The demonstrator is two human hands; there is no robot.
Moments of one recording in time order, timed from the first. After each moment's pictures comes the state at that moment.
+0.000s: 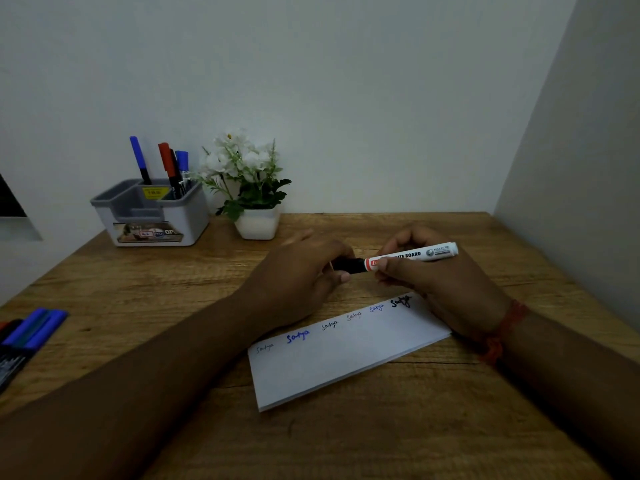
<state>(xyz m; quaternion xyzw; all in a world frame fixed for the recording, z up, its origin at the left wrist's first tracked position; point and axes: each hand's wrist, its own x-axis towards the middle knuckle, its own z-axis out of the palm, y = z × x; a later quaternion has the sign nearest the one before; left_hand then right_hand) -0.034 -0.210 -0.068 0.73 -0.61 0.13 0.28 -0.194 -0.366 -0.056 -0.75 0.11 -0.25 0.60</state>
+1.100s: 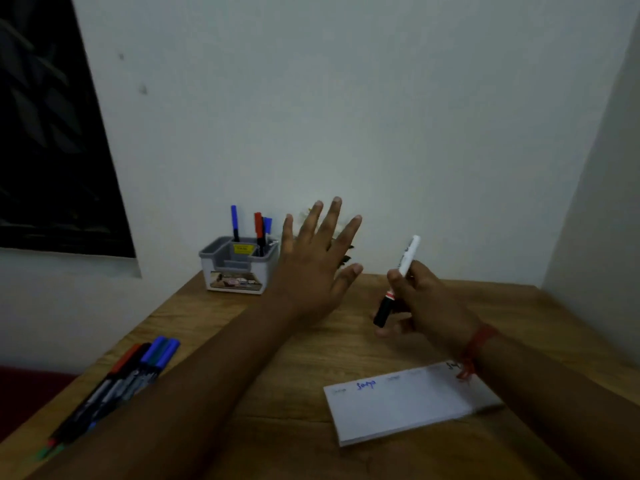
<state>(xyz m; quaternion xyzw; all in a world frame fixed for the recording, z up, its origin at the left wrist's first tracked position) 0.014 -0.161 -0.011 0.80 -0.48 0.34 0.13 -0.130 -0.314 -0.017 -0.73 0.14 -0.18 0.64</state>
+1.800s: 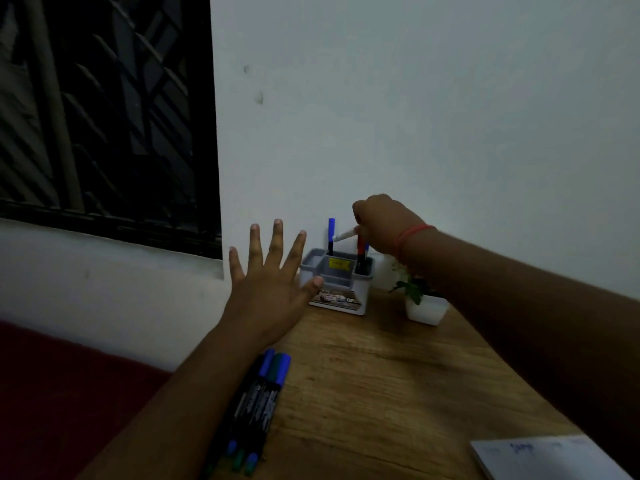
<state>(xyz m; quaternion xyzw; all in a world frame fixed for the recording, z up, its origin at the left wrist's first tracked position) 0.117 0.022 -0.028 0.92 -0.27 0.26 0.15 0.110 -0.192 0.082 -0.97 0.02 -0.21 -0.10</state>
